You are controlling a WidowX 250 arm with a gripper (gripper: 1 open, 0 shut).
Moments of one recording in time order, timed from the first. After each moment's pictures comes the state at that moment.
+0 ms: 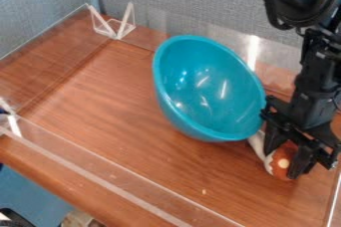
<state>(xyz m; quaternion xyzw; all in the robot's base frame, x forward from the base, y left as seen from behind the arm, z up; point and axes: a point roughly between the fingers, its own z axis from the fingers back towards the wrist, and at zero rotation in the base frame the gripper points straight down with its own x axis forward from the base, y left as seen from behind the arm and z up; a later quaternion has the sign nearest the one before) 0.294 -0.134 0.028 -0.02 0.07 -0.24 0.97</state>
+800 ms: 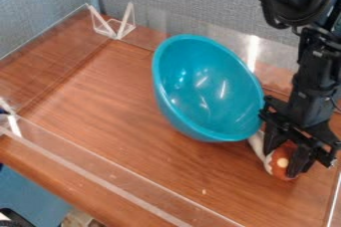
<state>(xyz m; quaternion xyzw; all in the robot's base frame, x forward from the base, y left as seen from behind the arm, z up) 0.294 -0.130 0.027 -0.03 0.08 -0.24 0.97</state>
